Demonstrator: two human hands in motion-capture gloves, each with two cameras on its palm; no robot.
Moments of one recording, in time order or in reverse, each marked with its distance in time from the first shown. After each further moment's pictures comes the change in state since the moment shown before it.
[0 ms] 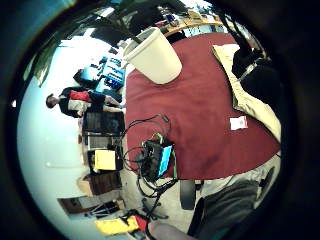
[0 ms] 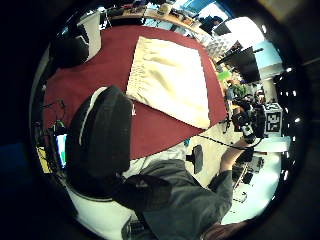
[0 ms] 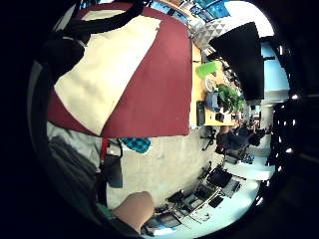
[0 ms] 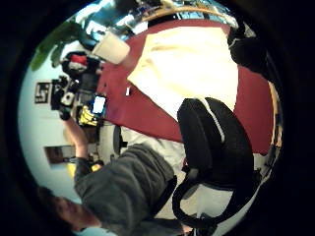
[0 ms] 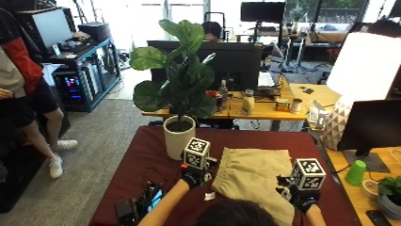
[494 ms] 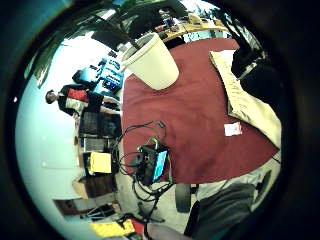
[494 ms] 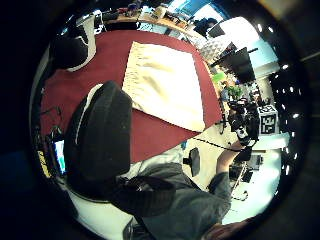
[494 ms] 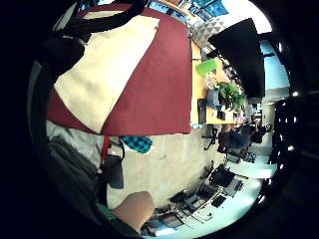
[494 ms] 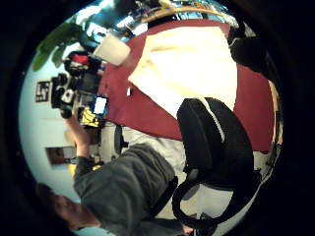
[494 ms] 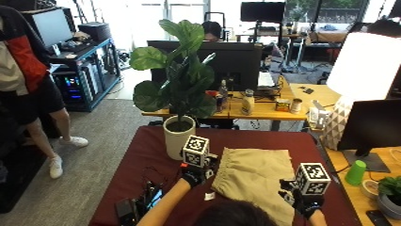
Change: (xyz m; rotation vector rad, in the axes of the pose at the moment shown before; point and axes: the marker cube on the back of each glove) left arm 0.004 -0.005 -0.014 0.091 0.035 -0.006; right arm -0.003 0.022 -0.010 0.028 -0.026 -0.007
